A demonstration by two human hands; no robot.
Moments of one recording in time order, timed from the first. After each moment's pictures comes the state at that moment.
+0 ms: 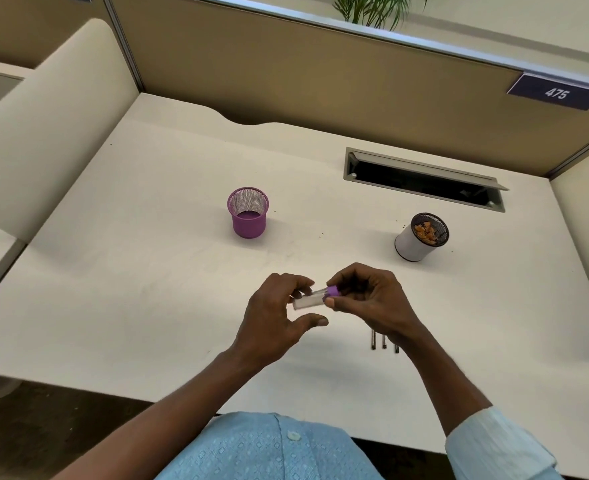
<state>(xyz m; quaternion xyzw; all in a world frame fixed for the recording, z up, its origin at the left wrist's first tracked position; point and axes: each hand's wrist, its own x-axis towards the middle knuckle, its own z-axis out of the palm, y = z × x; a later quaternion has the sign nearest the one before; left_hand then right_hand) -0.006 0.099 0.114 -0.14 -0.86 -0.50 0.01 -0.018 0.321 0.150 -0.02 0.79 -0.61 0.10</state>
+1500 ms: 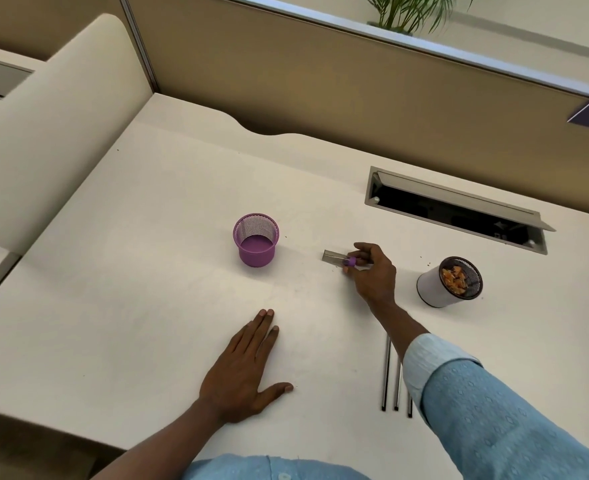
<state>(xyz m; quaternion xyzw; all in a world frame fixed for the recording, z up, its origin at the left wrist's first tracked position) -0.022 0.050 -0.006 -0.22 -0.96 -0.17 -0.07 -0.198 0.348 0.010 0.15 0.85 -0.50 -0.02</state>
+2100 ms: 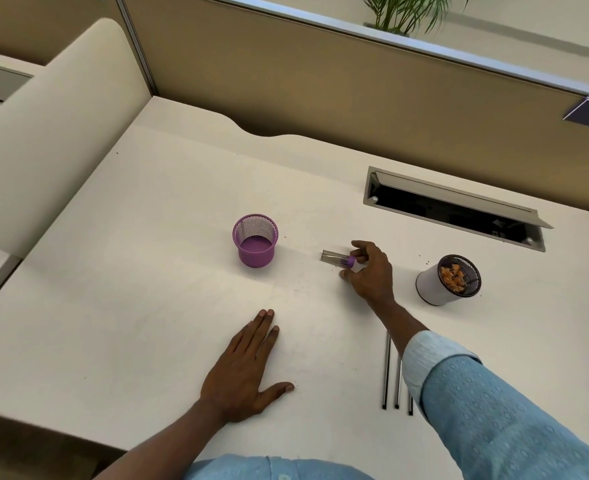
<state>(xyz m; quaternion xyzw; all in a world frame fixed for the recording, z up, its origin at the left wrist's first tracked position) -0.022 0.051 -0.003 -0.22 -0.96 -0.18 -0.07 -0.201 0.350 0.005 0.10 0.90 -0.42 -0.02</state>
